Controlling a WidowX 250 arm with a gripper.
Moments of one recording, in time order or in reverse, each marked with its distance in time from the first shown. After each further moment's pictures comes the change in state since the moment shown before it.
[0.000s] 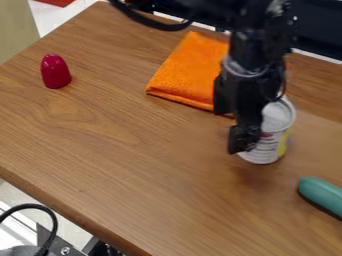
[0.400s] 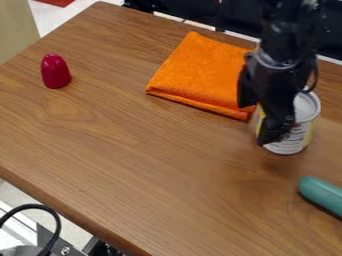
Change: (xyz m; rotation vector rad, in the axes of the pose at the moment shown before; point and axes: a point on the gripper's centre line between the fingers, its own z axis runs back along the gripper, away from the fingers) arm 0.030 0.000 -0.001 0.003 -0.029 0.071
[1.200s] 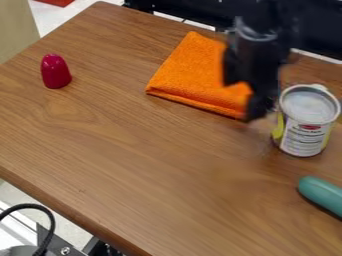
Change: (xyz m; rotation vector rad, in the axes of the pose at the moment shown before) arm -0.033 0.043 0.024 0.058 -0.002 0.135
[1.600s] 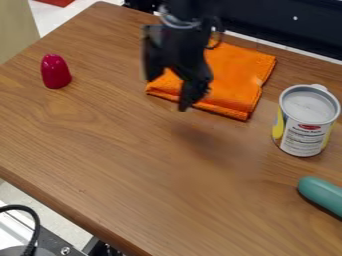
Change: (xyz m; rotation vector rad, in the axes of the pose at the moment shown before) arm -0.060 0.038 0.005 0.056 0.128 0.364
